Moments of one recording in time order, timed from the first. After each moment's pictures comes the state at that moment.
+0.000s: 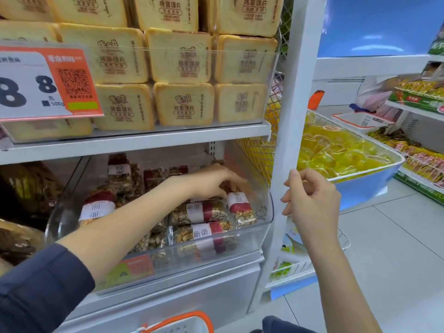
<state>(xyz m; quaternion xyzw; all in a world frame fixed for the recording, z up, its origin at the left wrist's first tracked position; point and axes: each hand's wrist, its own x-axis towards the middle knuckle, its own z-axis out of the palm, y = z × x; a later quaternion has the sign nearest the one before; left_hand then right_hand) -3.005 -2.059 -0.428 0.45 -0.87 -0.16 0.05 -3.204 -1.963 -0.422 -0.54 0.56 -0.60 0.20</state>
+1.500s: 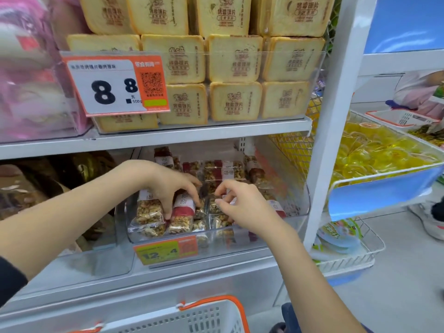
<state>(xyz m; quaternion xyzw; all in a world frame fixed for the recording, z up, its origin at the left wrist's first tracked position) -2.882 -1.984 -0.384 0.53 -0.78 -0.20 -0.26 -3.086 -1.968 -0.446 -0.82 0.43 -0.26 0.29</state>
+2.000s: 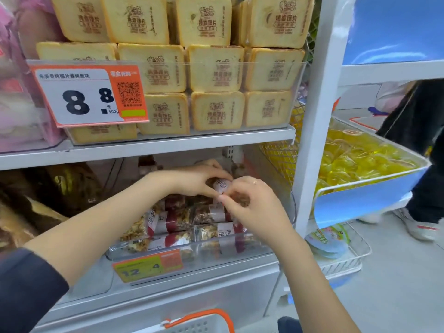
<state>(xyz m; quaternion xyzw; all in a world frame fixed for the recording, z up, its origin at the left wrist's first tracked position) -2.933 -2.025 -0.401 0.50 -0.85 -0.16 0.03 -3.120 -1.965 -0.431 -0.80 0.44 -0.36 0.17</state>
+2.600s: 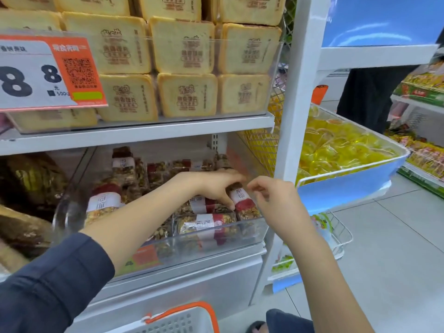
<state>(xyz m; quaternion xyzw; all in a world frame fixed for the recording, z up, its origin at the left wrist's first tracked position) -3.013 -2.059 -0.440 0.46 -0.87 -0.20 -0.03 -3.181 -1.975 -0.439 -0.74 0.58 -0.31 0.14</state>
